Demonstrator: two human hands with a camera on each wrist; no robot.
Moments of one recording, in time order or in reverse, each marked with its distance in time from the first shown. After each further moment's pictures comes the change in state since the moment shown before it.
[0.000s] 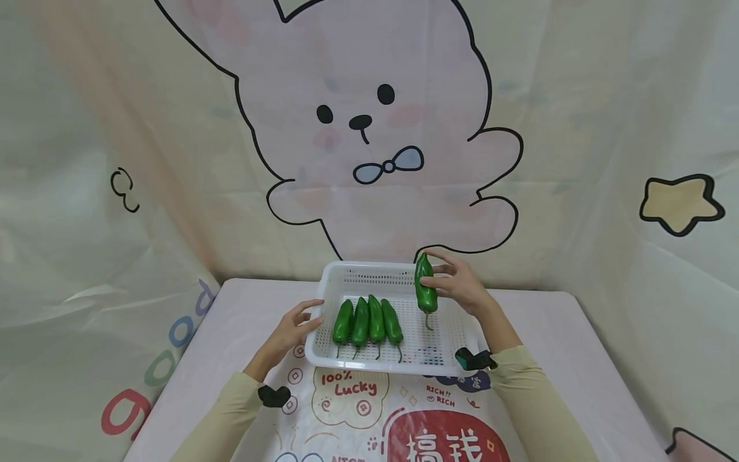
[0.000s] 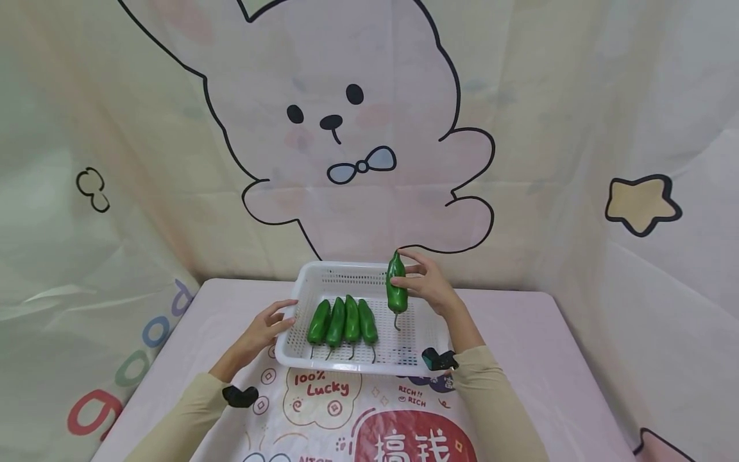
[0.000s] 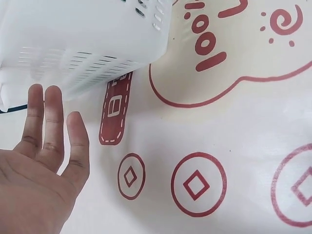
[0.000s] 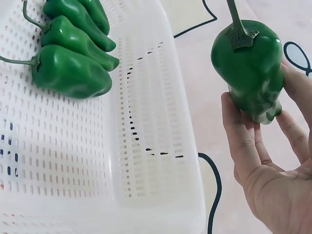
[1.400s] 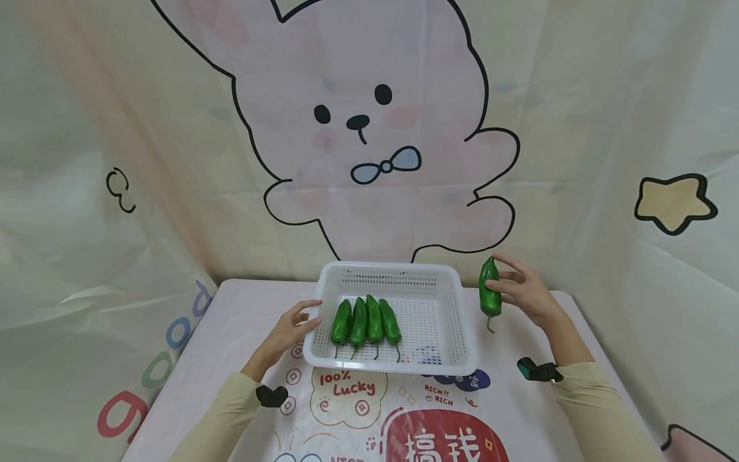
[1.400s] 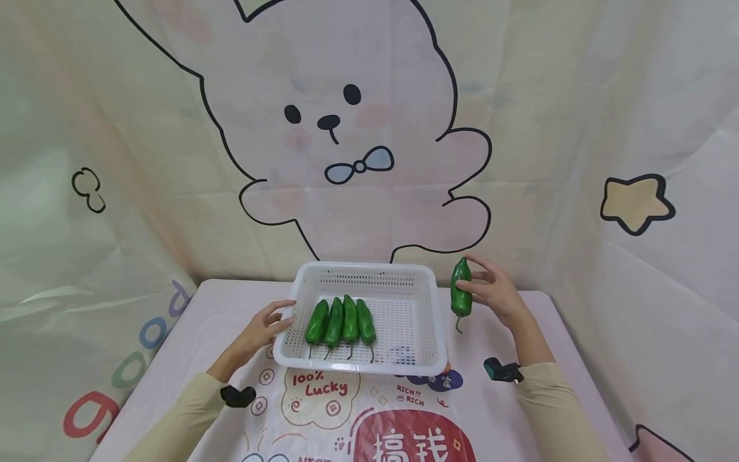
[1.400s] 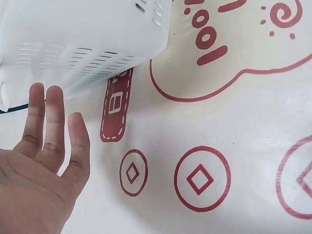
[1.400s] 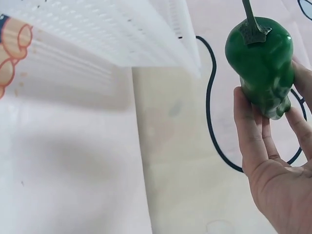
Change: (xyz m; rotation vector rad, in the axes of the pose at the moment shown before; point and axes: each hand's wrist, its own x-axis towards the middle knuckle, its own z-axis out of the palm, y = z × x) left_hand -0.013 0.027 0.005 0.052 -0.014 0.032; right_hand -0.063 0.018 -0.110 -0.163 0.180 0.014
